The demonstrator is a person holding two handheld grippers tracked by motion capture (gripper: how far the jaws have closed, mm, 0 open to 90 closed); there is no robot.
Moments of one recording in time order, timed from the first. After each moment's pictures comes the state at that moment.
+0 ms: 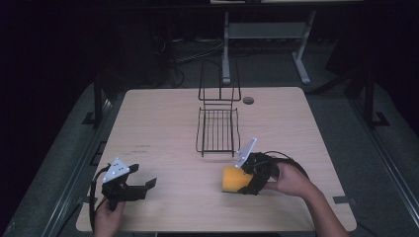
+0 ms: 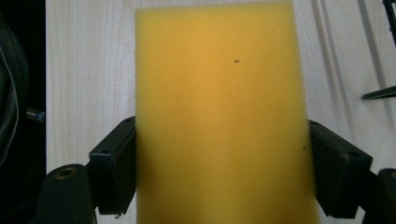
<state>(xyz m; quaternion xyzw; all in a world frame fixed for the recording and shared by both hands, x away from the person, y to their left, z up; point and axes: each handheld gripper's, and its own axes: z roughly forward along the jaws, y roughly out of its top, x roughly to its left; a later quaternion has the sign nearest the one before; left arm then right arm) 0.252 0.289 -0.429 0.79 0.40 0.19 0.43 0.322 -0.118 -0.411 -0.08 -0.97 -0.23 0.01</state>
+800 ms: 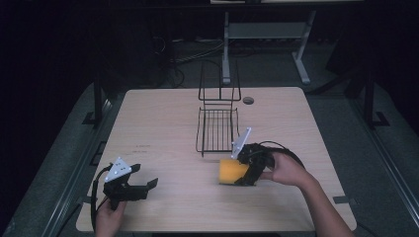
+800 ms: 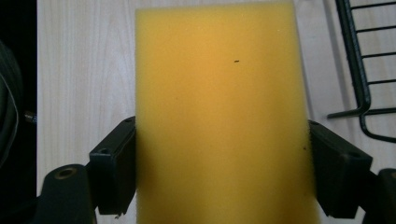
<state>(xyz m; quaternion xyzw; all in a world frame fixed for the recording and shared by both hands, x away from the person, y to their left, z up) 0.254 0.286 -0.430 0.79 0.40 0.19 0.43 0.344 -0.107 -0.396 -0.07 -0.97 -0.22 0.01</state>
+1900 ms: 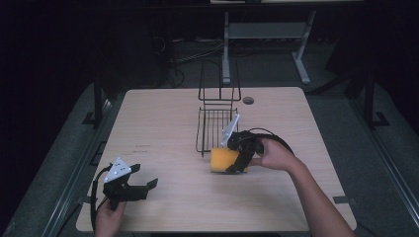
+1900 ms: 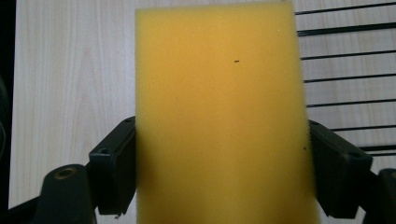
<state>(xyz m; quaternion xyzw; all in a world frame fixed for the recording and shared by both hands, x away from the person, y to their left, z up) 0.252 0.285 -0.428 0.79 0.39 0.19 0.43 0.378 -0.081 -0.385 -0.06 -0.97 -0.22 0.01</state>
